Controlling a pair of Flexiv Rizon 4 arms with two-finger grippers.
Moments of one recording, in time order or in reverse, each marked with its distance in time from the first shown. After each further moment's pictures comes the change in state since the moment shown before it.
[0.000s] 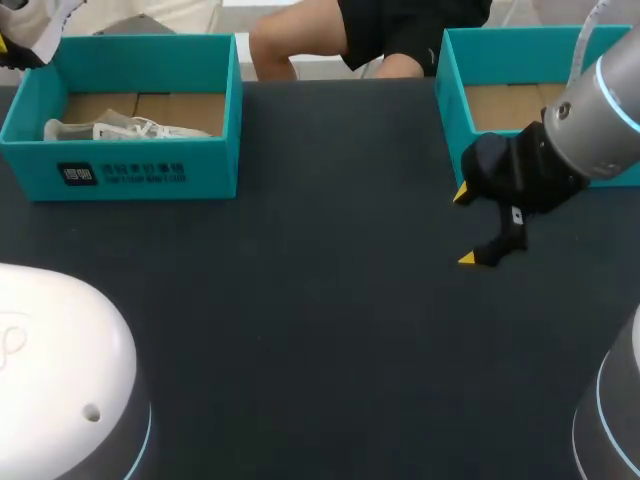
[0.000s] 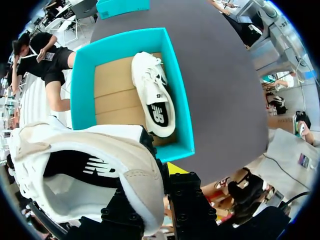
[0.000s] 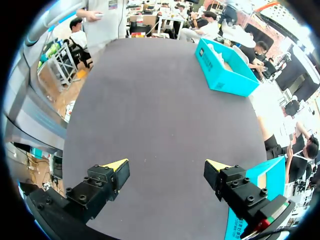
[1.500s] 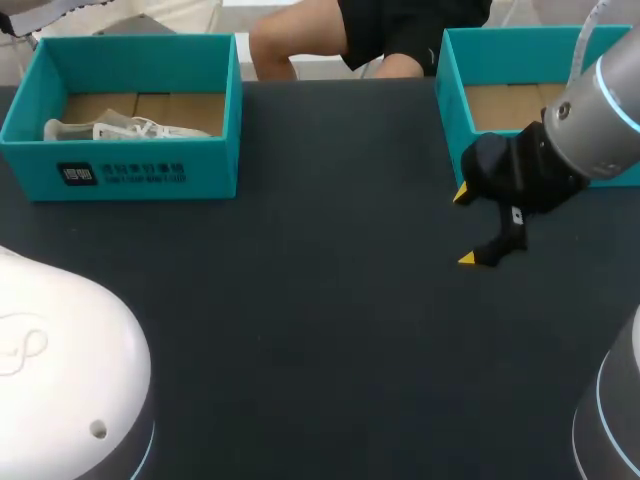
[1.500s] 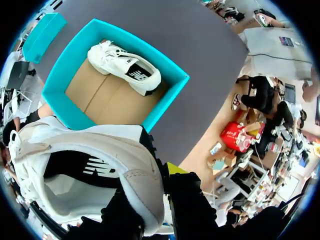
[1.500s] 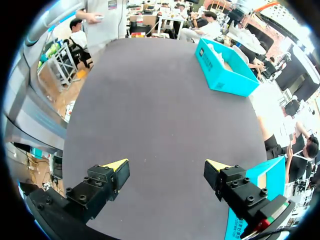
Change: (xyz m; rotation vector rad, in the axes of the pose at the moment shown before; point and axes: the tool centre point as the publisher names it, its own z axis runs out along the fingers) left arm -0.080 0.055 -0.035 -0.254 0.014 0.774; right arm 0.000 0.000 0.000 0.000 0.000 0.000
